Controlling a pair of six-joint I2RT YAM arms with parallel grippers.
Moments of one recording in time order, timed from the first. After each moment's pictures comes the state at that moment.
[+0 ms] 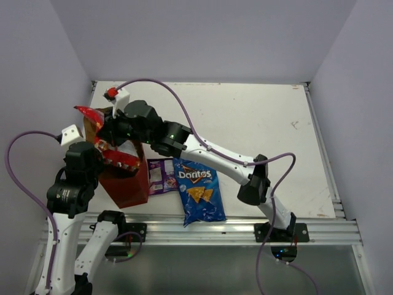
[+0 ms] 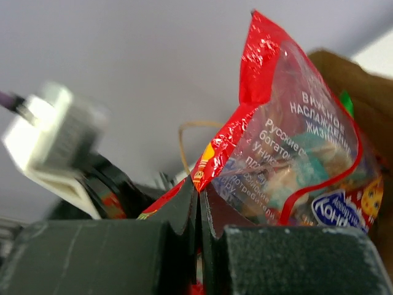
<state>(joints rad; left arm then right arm) -0.11 0.62 1.03 -1.04 -0.48 -0.47 1.19 2.23 2.48 -0.36 0.00 0.46</state>
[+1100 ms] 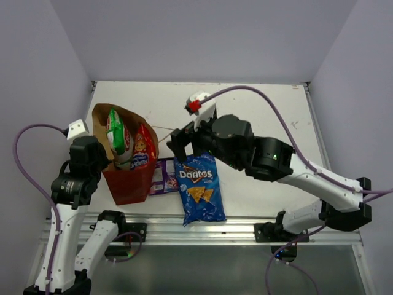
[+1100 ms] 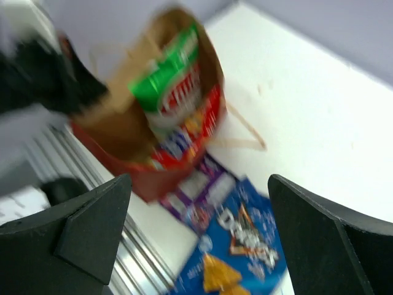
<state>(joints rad) -0.11 0.67 1.02 -0.97 -0.42 -0.46 1.24 1.43 1.83 -0.59 0.39 0.19</state>
